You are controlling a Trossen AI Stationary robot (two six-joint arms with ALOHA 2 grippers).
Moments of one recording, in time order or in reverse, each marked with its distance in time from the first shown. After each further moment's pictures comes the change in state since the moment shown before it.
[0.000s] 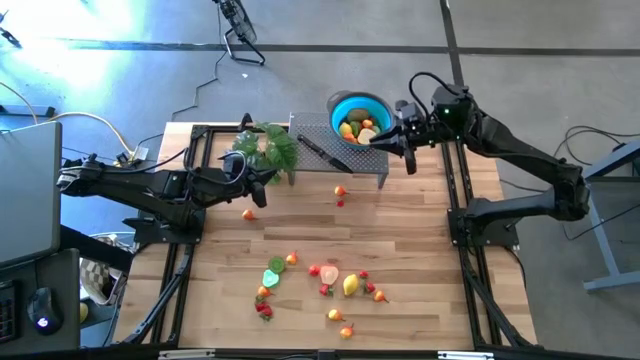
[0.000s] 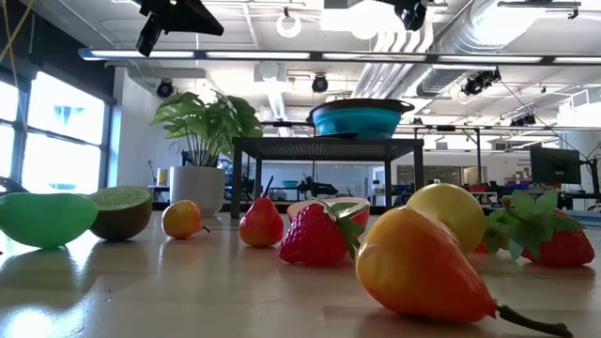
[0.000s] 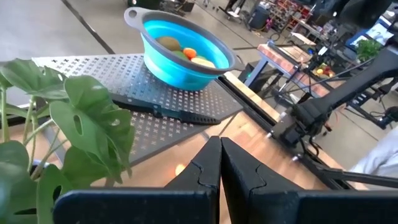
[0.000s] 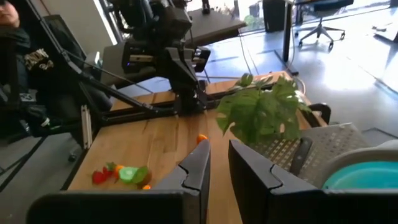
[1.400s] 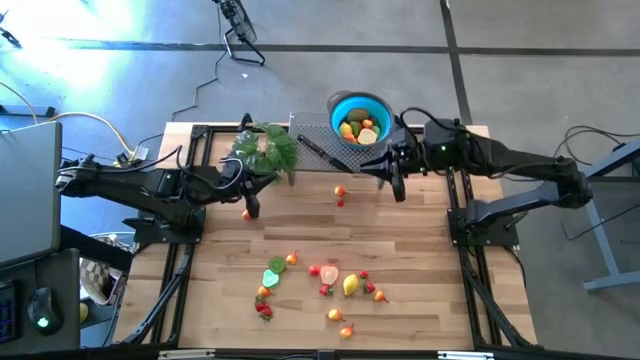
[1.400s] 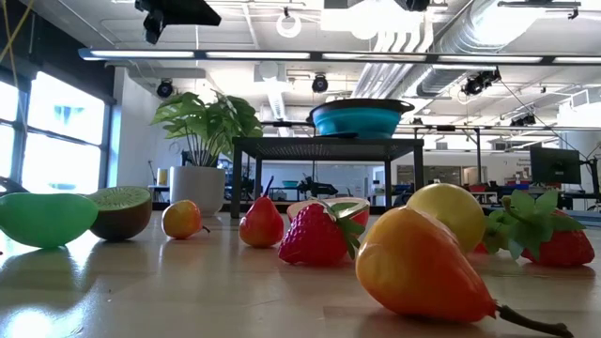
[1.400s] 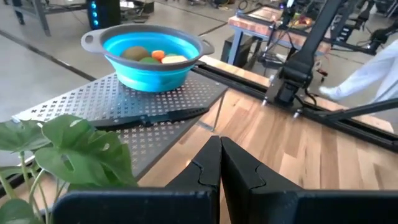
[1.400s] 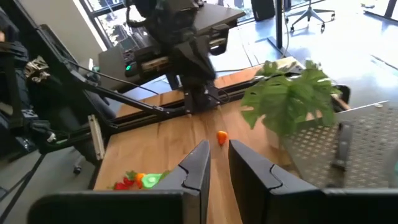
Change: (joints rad) left arm 0.000 -0.043 0.000 -0.030 0.130 0.355; right arm 0.379 0.000 0.000 0.014 0.410 0.227
